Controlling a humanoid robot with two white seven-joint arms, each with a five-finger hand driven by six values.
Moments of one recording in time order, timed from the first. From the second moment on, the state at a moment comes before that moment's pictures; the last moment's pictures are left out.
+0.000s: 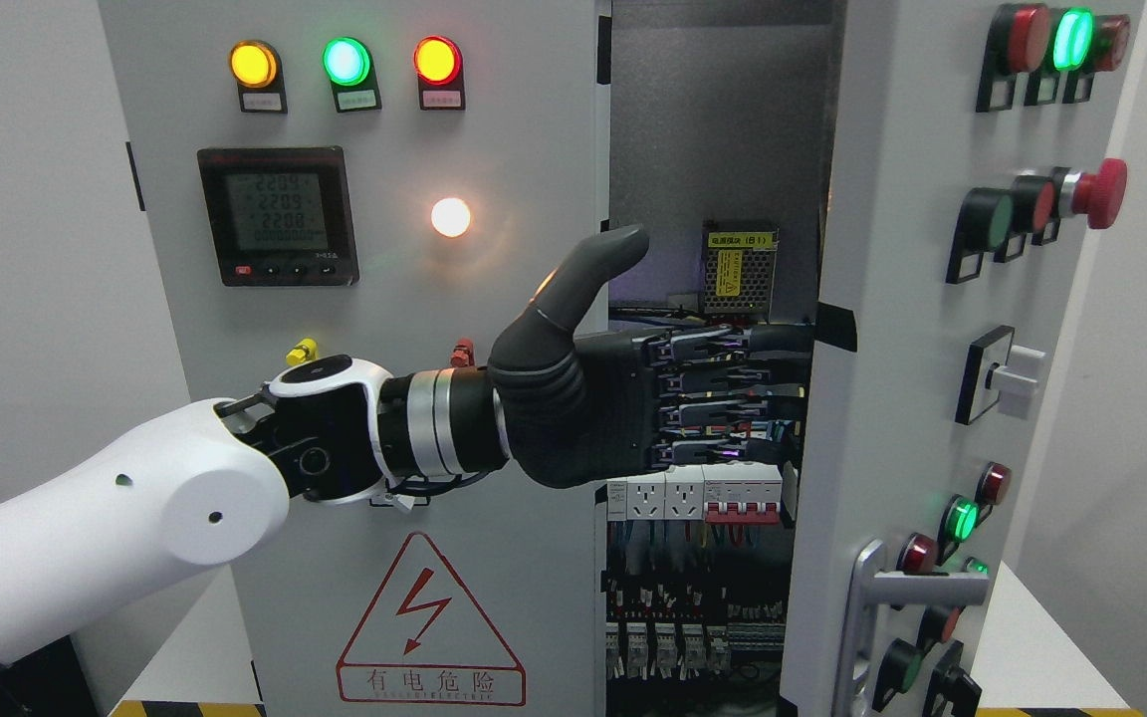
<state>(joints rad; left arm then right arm) -1.70 0.52 -1.44 -1.40 1.81 0.09 -0.68 0.13 0.12 0.07 -0.13 0.06 0.15 0.06</state>
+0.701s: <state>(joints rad) -1.71 0.44 -1.46 -1.40 1.81 0.07 -0.59 0.13 0.12 0.07 -0.13 0.06 0.15 0.06</state>
